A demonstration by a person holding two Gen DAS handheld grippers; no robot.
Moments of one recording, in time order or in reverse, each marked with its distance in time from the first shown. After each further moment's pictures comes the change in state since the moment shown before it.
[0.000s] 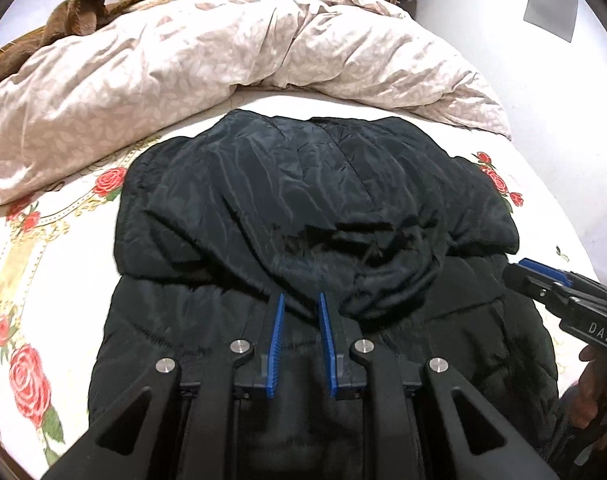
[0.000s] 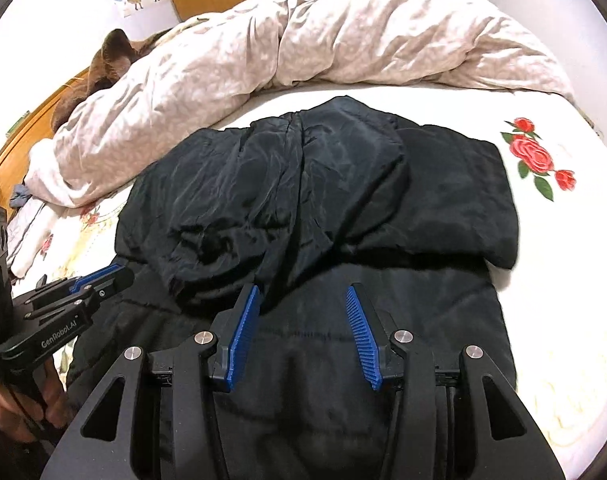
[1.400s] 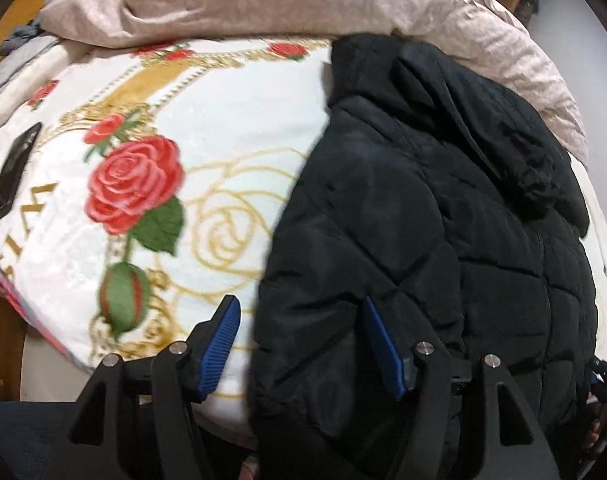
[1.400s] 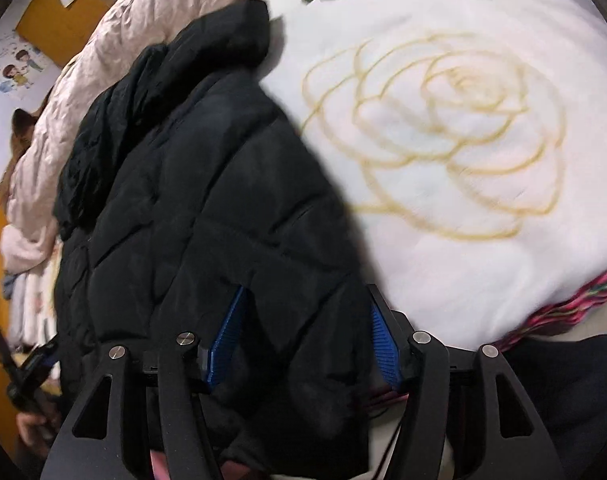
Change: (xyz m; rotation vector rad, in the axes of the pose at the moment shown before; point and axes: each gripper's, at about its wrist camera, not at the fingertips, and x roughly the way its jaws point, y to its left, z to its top) left arm -0.029 0.129 -0.135 -0.304 0.149 0.181; right arm -0.039 -0.145 -0.163 0.448 0.172 -0.029
